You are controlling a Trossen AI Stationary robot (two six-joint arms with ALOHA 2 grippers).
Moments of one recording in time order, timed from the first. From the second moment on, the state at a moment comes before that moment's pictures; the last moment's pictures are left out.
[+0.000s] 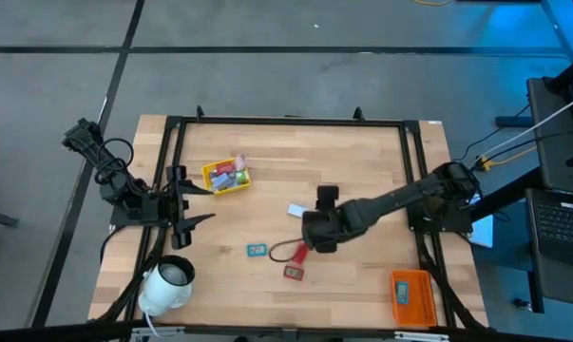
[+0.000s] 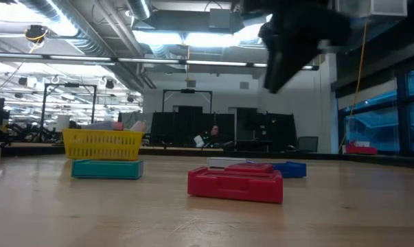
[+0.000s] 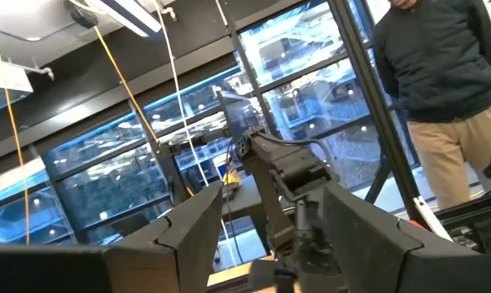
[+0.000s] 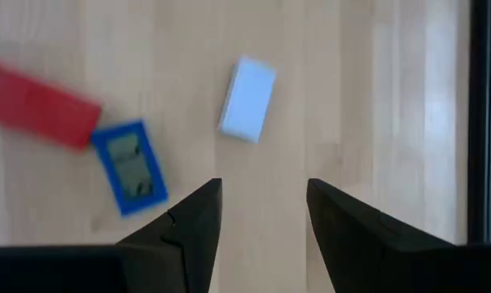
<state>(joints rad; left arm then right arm) -0.75 0.75 0.63 0.52 -0.75 0.64 0.37 1.81 1.44 -1.01 0.48 0.25</state>
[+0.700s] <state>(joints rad) -0.79 0.75 0.63 0.52 -0.83 0.67 0.21 1.97 1.44 -0.88 -0.12 0.07</state>
